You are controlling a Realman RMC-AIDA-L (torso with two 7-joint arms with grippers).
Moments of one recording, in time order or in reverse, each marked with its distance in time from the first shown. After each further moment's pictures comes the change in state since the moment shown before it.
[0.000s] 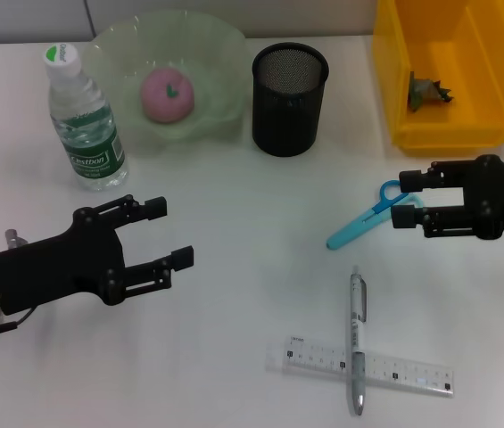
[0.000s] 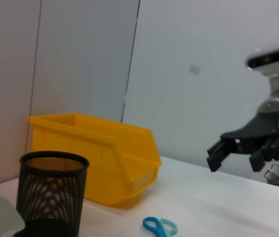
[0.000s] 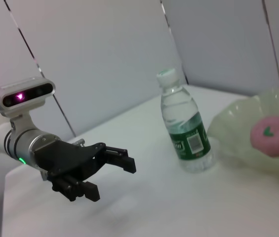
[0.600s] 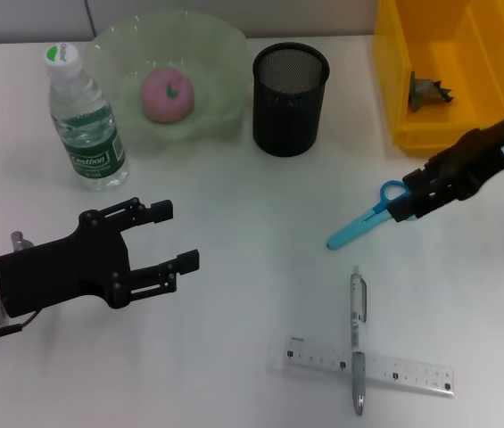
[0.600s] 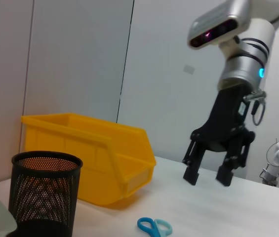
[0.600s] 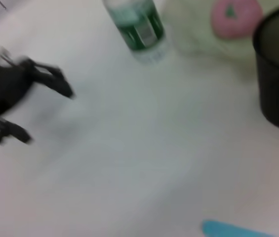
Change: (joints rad) left arm 0.000 -0.008 0.008 -0.002 0.001 0.002 0.006; right arm 0.299 -0.013 -0.123 -0.178 -0.451 -0.030 0.531
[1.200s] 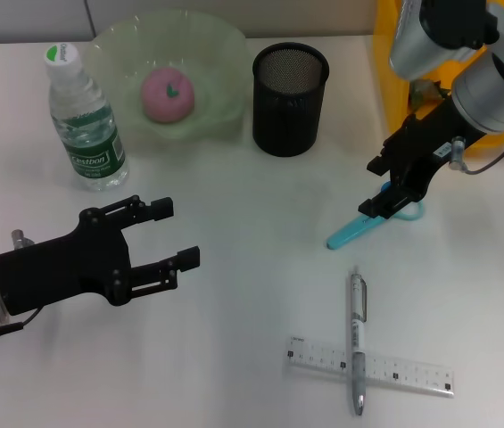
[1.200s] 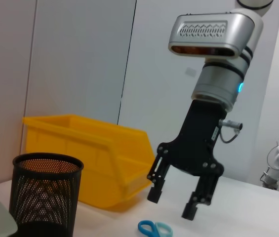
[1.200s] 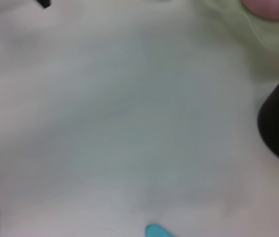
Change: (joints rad) left arm -0.002 -0.001 -0.002 0.000 -0.003 0.000 -0.009; right arm 0.080 0.072 -0.323 -0.028 -0.135 0.233 -0.091
